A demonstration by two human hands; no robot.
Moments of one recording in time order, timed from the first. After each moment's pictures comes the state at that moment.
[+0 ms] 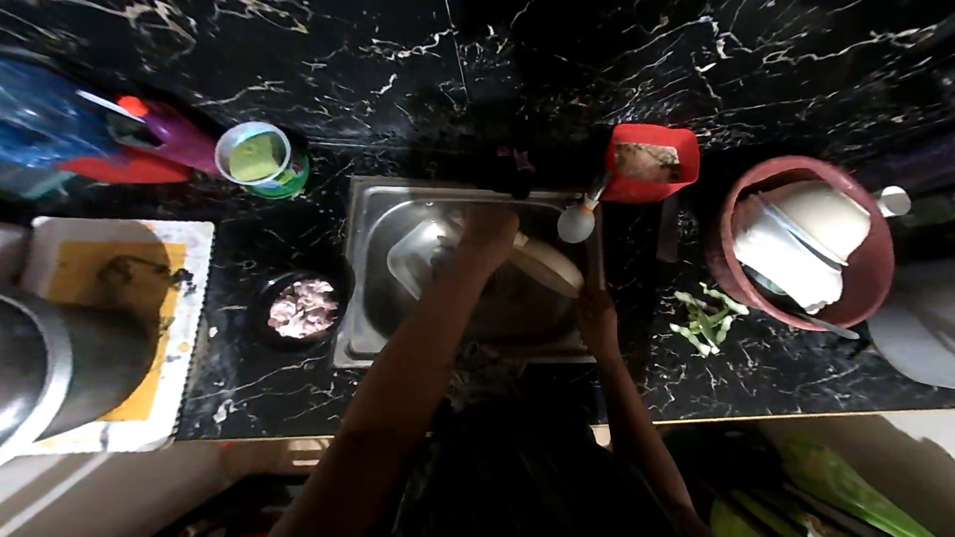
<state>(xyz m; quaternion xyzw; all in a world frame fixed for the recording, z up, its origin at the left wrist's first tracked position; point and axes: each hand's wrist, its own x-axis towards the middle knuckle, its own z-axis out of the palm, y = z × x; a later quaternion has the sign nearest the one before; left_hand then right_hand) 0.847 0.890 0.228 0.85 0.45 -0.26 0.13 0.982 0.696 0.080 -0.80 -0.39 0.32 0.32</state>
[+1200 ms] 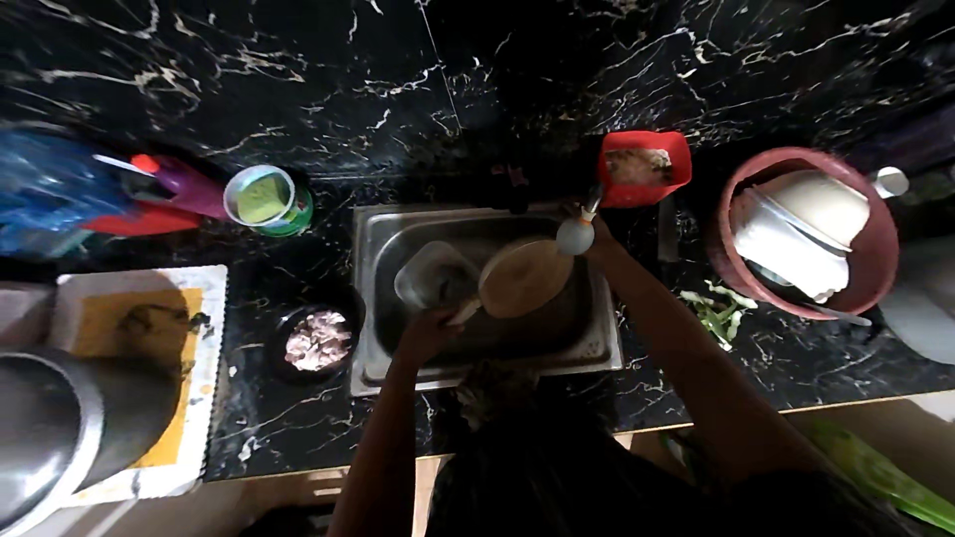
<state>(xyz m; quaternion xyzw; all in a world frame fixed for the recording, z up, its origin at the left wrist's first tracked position) 0.672 0.855 0.110 0.70 0.54 -0.07 0.47 1.053 0.873 0.060 -0.76 -0.58 0.26 0.14</state>
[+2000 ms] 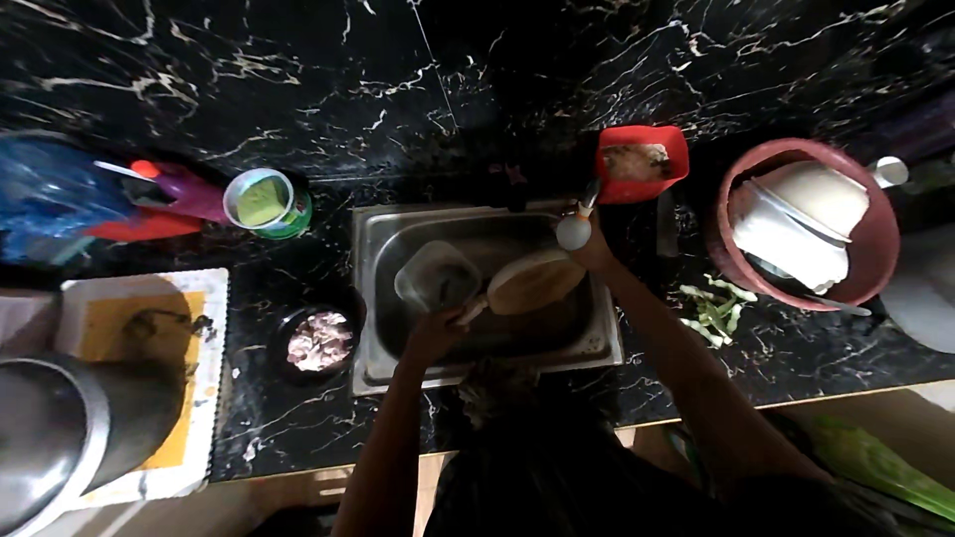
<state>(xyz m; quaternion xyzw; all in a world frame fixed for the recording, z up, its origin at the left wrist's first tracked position) 0.683 0.847 0.113 0.71 0.54 -0.11 0.43 1.043 0.838 0.061 -0.71 -0.52 0.31 0.35</state>
